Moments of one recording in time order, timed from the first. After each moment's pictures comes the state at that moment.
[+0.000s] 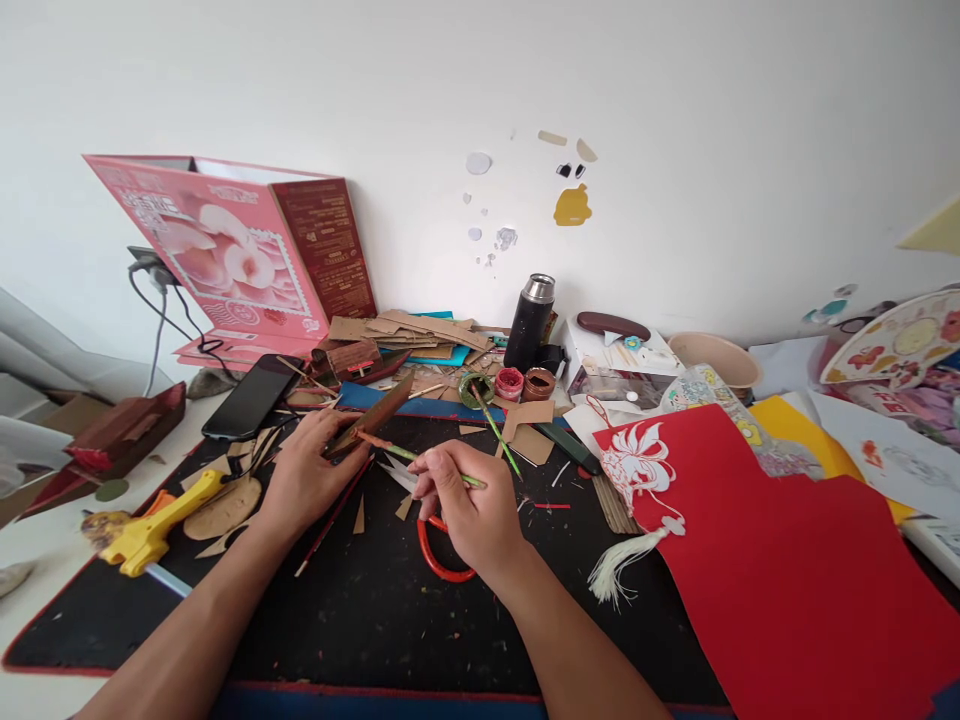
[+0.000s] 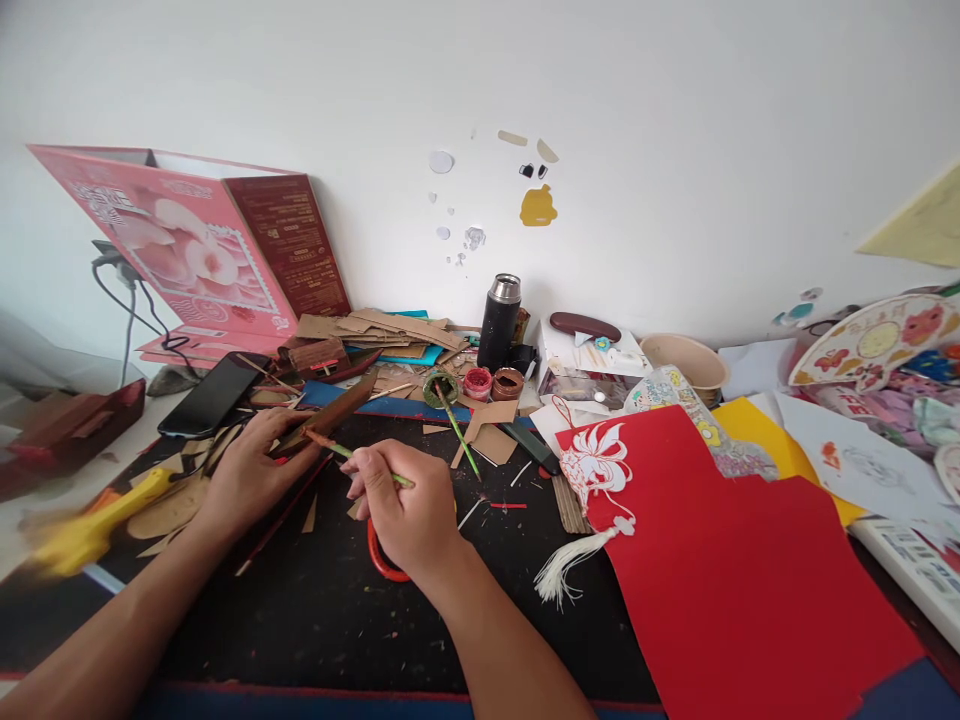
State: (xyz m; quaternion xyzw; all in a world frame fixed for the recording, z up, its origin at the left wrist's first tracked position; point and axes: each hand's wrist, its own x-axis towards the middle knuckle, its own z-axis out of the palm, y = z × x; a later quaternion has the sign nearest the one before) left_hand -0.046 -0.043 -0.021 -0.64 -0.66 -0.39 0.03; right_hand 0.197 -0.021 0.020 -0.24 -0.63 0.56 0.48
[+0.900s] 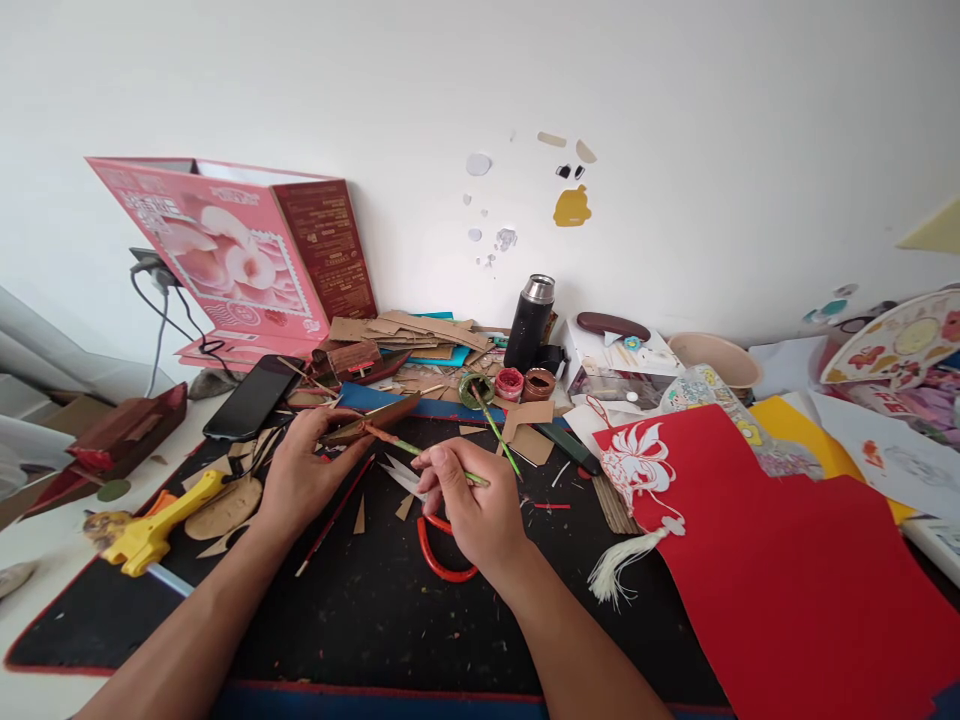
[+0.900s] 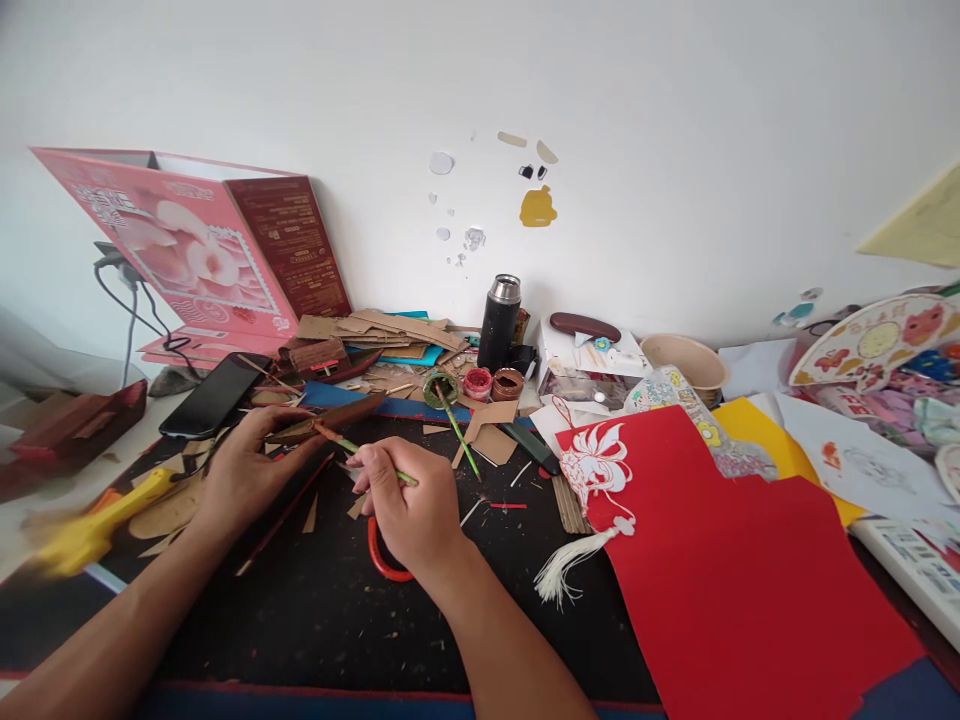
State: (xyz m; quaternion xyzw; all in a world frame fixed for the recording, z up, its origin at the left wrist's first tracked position) left_hand -0.045 -0.043 -0.017 -0.59 -0.69 -0.42 -0.02; right_hand 0.199 -0.020 0.021 -0.25 -0.65 0.53 0.49
